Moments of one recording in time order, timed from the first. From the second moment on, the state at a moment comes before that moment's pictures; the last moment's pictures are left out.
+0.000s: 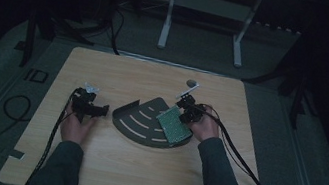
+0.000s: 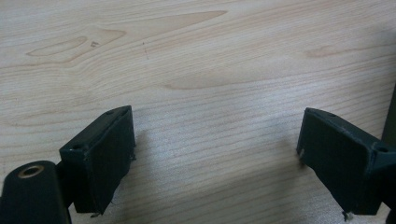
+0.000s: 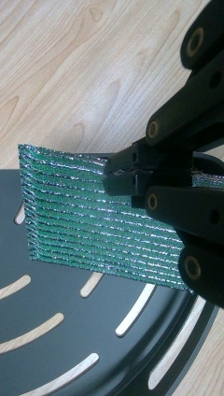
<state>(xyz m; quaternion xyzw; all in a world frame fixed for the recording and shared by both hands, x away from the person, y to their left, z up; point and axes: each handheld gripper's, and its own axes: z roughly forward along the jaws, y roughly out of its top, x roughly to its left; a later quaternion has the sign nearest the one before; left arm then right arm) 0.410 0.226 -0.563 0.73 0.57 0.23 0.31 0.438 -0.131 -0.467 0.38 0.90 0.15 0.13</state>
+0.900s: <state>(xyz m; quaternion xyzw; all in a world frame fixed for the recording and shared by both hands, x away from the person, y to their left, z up) 0.410 0.226 -0.563 0.73 0.57 0.23 0.31 0.441 -0.131 -0.471 0.38 0.90 0.14 0.13</state>
